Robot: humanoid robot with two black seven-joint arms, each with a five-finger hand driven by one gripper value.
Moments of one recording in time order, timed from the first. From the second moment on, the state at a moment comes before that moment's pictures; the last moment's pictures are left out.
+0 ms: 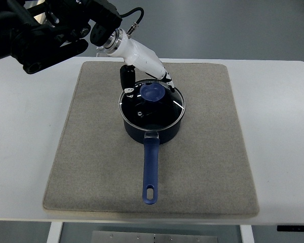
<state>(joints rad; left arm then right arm) -1.62 0.31 0.12 -0.90 1.66 -0.47 -0.61 0.07 0.00 -0.05 0.21 0.07 -0.04 0.04</state>
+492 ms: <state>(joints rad) -1.62 0.31 0.12 -0.90 1.65 -0.47 -0.61 0.07 0.00 -0.05 0.21 0.07 -0.04 0.04</state>
